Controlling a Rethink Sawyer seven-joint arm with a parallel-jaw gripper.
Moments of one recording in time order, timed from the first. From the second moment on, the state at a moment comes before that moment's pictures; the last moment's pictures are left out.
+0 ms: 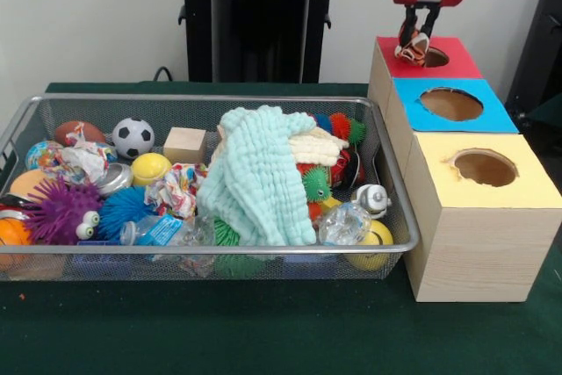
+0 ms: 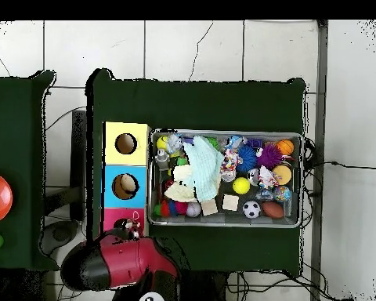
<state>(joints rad) 0.17 -0.84 -0.08 2.08 -0.08 0.31 1.79</state>
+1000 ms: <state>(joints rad) 0.22 -0.81 -0.08 2.06 -0.06 0.29 1.79</state>
